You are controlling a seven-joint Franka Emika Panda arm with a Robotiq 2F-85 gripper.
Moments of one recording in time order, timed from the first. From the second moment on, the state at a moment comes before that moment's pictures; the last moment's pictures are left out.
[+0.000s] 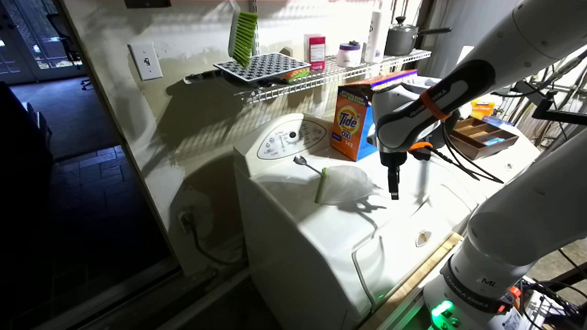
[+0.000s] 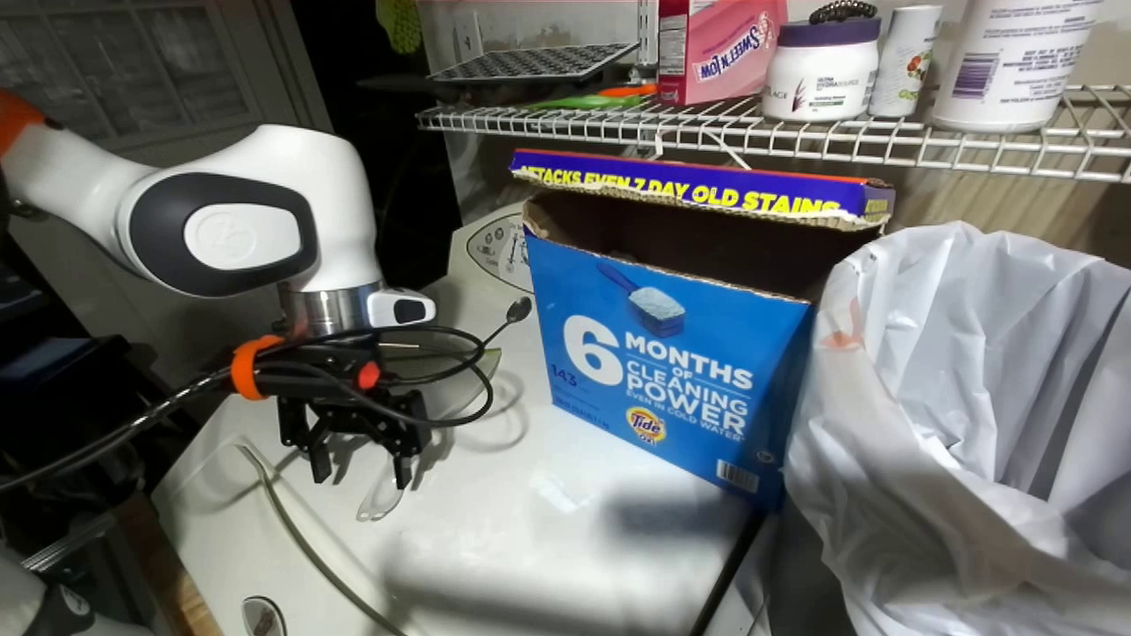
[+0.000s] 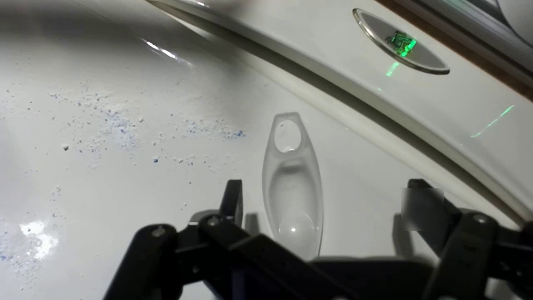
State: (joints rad) arm -0.08 -0.29 -0.21 -2.77 -0.37 2.23 -0.54
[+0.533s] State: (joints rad) arm -0.08 -0.22 -0.21 -2.77 -0.37 2.27 -0.54
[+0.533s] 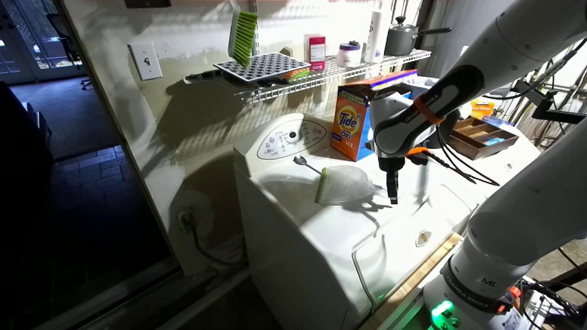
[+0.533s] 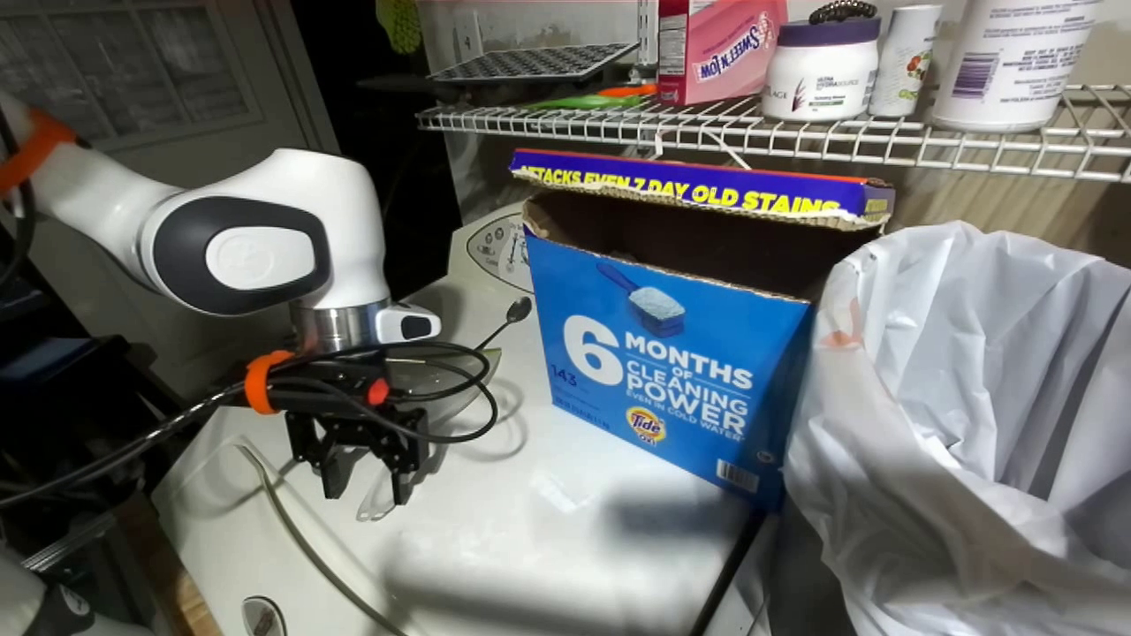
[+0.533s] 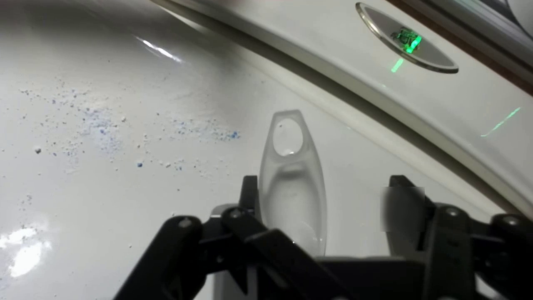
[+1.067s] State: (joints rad) arm -0.09 -0.21 -0.21 -2.77 -0.37 2.28 -0.54
